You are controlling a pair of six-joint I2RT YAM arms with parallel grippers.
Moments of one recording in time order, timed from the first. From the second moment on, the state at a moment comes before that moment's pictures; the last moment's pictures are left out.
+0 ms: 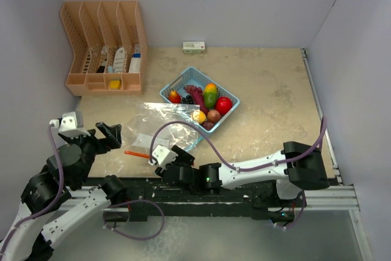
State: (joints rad) left arm -0.77 0.28 0.94 -0.92 -0.71 -0.50; right arm 1.55 1.62 1.00 -0.08 0.75 0.13
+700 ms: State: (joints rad) left arm -0.77 0.27 0.95 -0.96 -0.71 -0.52; right arm 1.55 1.67 0.96 0.02 0.74 0.10
